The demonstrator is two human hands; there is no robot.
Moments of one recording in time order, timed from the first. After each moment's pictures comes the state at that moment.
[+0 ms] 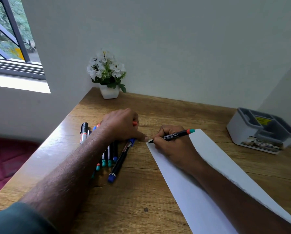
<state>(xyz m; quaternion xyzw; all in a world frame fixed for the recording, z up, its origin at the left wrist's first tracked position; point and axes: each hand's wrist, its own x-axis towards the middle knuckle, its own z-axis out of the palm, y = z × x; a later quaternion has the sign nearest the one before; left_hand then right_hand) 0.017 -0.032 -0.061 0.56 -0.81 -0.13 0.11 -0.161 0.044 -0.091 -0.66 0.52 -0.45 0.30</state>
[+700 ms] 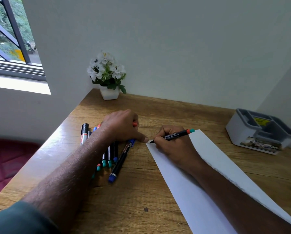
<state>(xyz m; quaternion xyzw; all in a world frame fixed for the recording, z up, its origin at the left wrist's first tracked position) 0.017 -0.034 -0.062 0.56 -0.81 -0.13 0.11 -0.164 0.041 -0.093 -0.66 0.54 -0.45 0.28</state>
